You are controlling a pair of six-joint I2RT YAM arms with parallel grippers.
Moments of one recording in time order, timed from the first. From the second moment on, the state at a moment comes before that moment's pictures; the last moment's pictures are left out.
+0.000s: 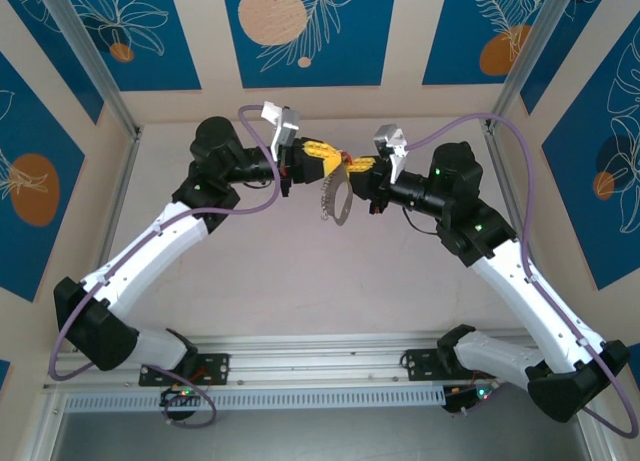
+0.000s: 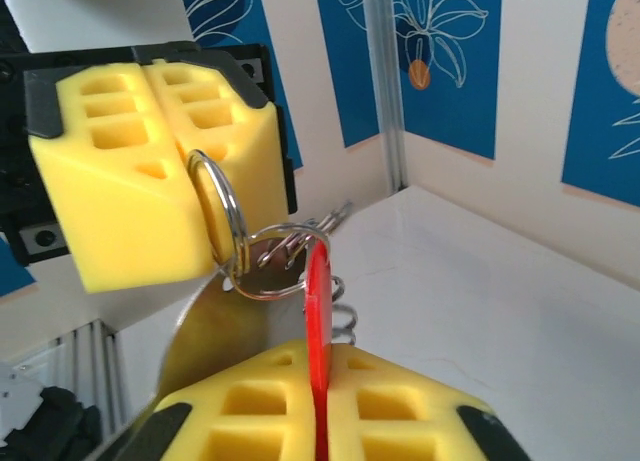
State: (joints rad) left arm -0.62 1.39 1.35 0.23 0.95 -0.31; right arm 0.53 1.05 1.19 -0.26 -0.52 0.12
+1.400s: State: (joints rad) left arm -0.63 1.38 1.36 0.16 0.91 -0.26; right arm 0.58 1.08 1.43 -0.56 -0.41 -0.08
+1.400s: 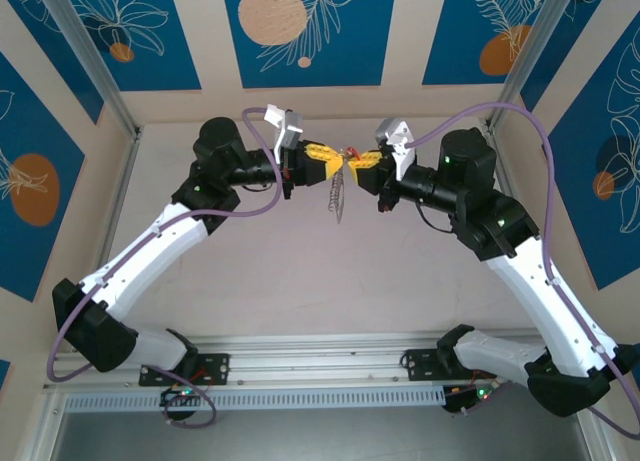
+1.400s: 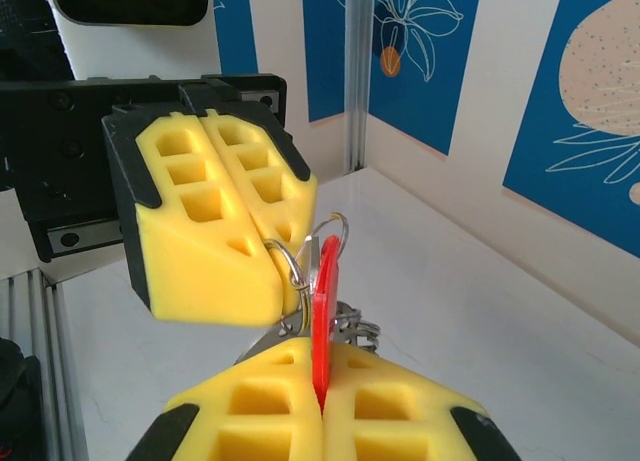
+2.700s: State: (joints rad) left arm -0.63 1.39 1.37 0.16 0.91 -0.26; right arm 0.57 1.04 1.34 -0.57 -0.37 -0.08
